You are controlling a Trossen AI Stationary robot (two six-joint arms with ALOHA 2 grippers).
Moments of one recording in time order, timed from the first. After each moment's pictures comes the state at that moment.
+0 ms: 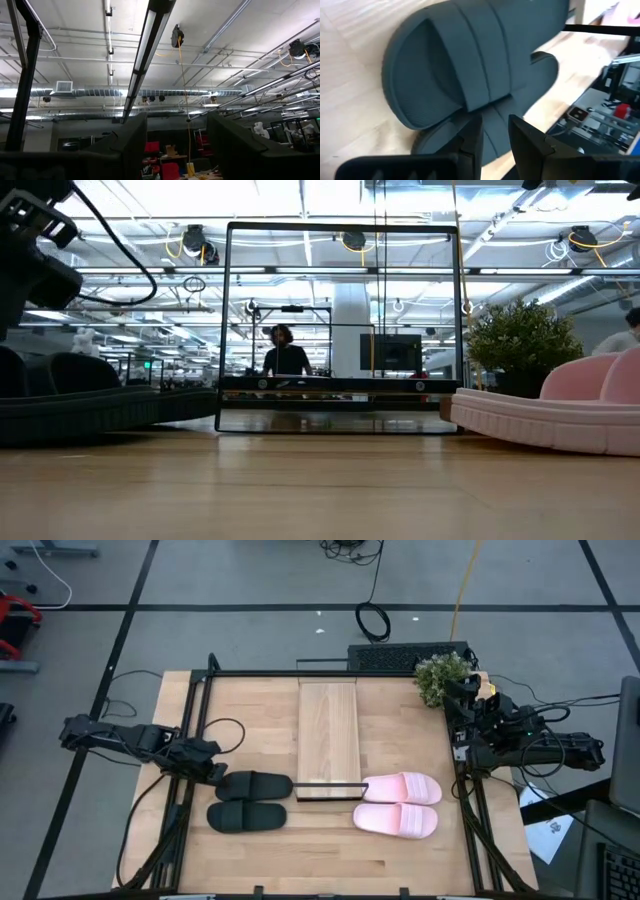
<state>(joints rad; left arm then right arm) -0.17 0.42 0.39 -0.86 0.25 -1.50 -0.06 0.42 0.38 0.75 0.21 -0.05</state>
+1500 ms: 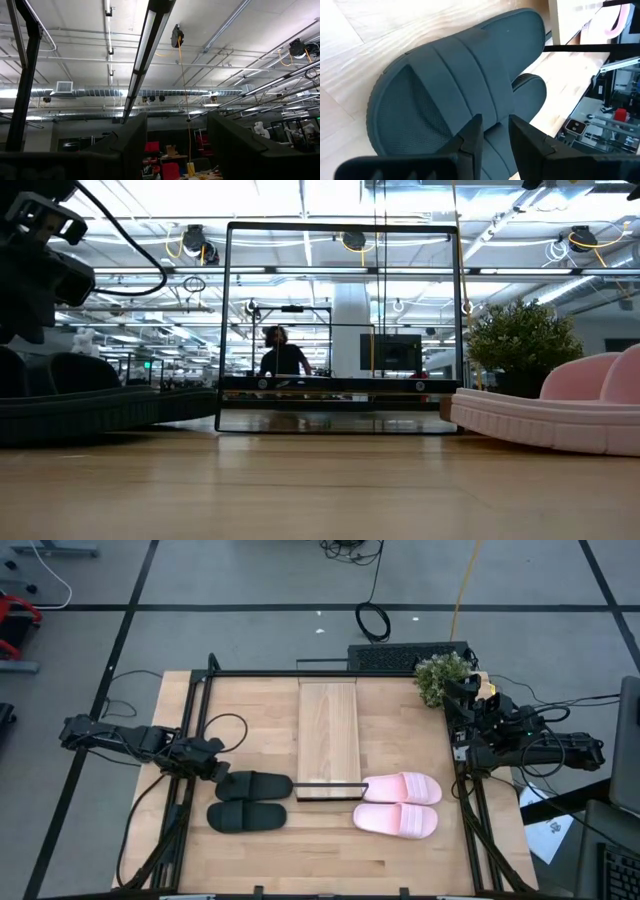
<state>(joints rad) -0.17 0.42 0.36 -0.77 0.15 -1.40 -0.06 0.42 0.38 0.75 0.21 -0.05</state>
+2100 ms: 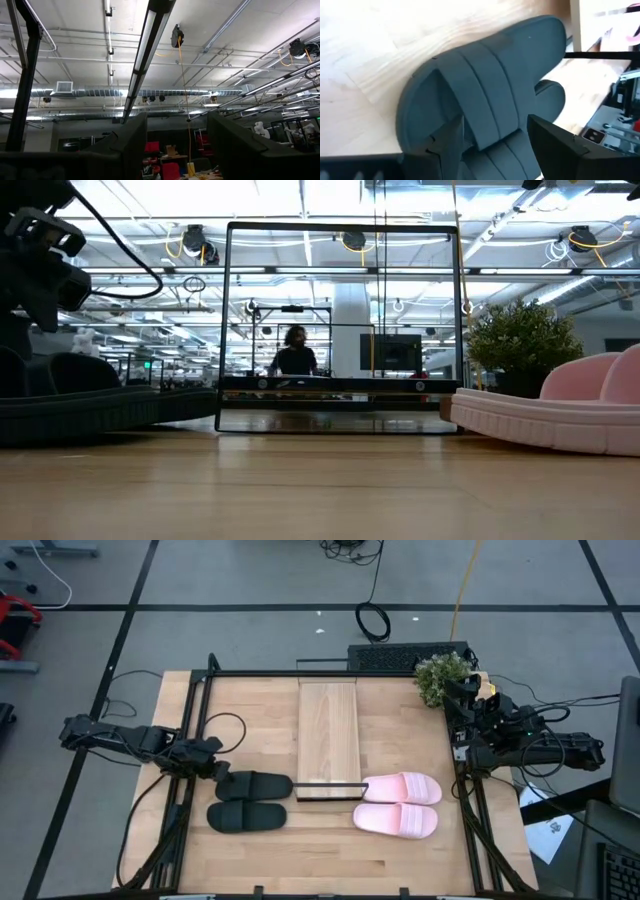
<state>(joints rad) -0.17 0.42 0.36 -0.84 0.10 -1.40 -0.06 0.42 0.38 0.75 0.21 -0.05</state>
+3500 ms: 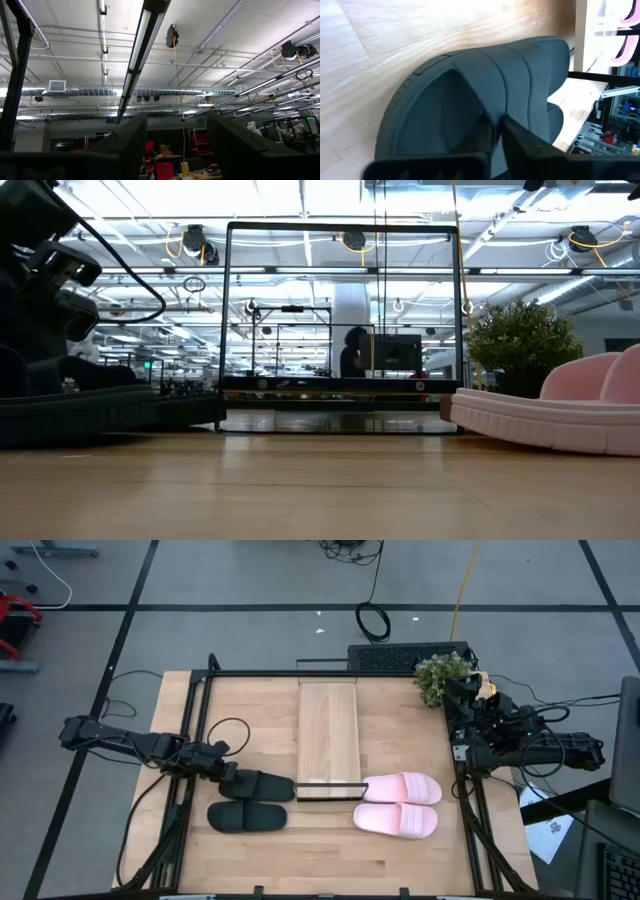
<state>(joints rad) -0.17 0.42 0.18 -0.55 0.08 -1.49 -0.06 0.42 0.38 0.75 0.24 -0.06</state>
